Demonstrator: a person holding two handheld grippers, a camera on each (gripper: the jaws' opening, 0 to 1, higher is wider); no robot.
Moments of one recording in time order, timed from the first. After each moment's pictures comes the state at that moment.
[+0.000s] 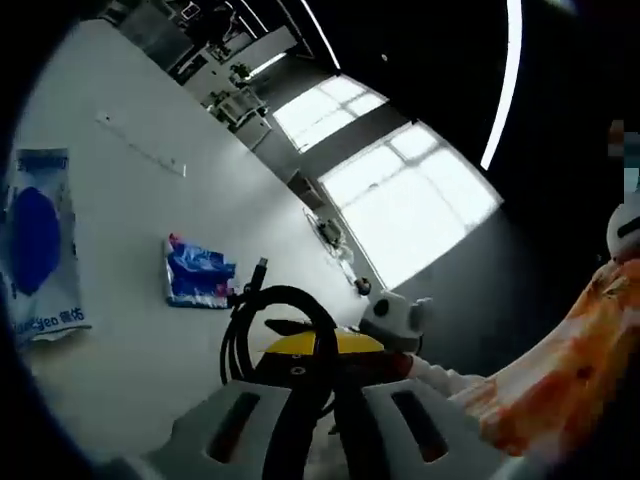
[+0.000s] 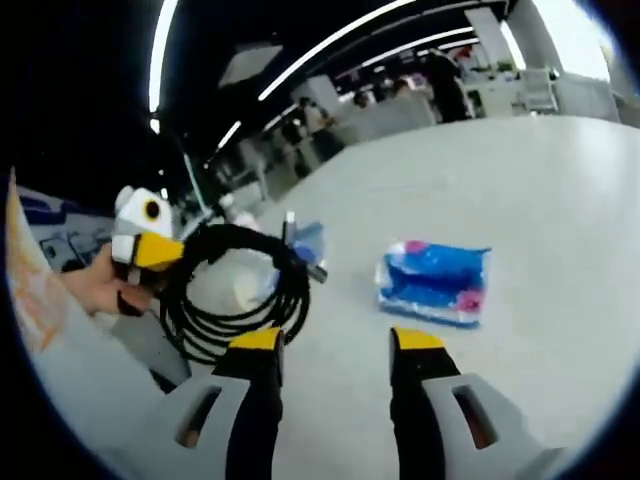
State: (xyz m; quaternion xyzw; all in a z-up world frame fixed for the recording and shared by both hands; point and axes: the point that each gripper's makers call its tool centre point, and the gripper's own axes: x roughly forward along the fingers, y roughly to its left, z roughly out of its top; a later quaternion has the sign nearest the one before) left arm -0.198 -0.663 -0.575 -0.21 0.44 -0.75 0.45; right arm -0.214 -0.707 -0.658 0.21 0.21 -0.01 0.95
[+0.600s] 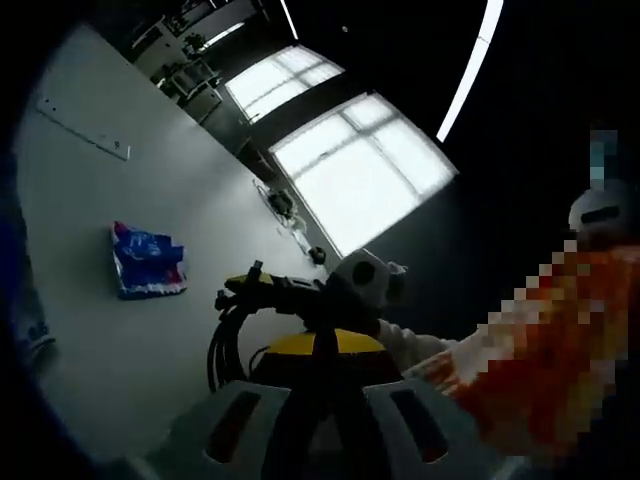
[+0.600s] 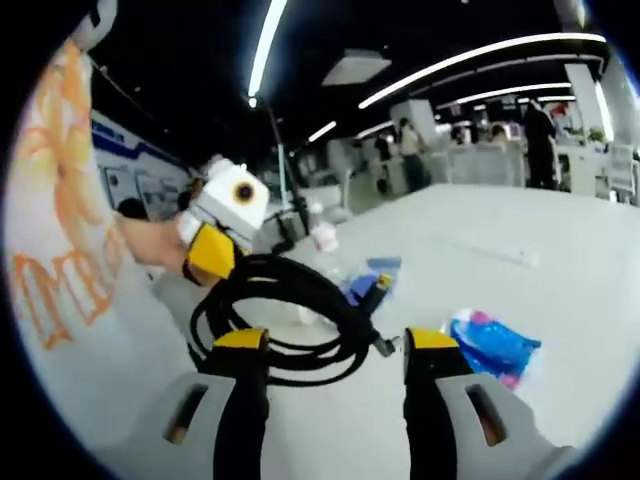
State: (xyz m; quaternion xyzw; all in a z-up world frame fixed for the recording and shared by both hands) left arm -0.217 -0.649 -0.564 -0.19 0.44 -0.80 0.36; right arm -0.208 -0.671 -0.610 0.12 0.16 0.13 0.97
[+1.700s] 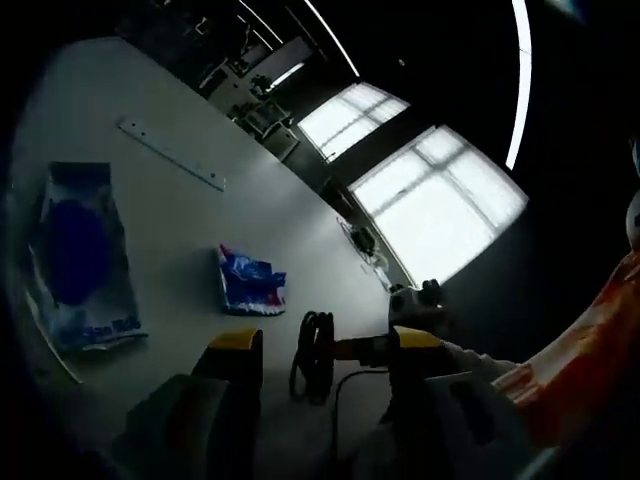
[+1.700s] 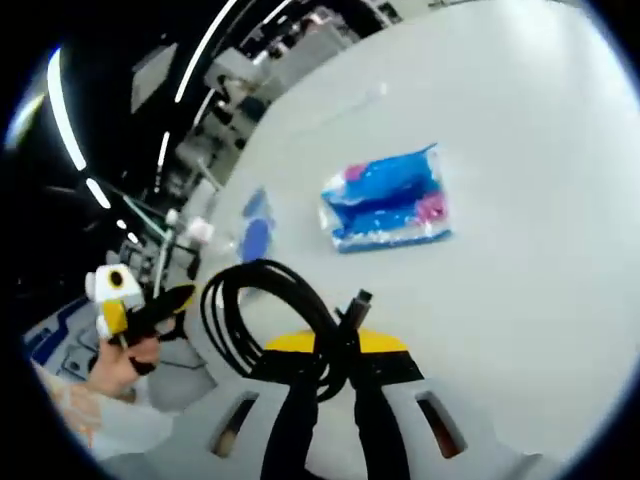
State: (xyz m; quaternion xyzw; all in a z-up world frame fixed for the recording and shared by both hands) left arm -0.154 -0.645 -0.623 -0.17 0.43 -0.69 0.55; right arm -0.240 -0.730 -0.723 0.45 0.34 -0.14 0.81
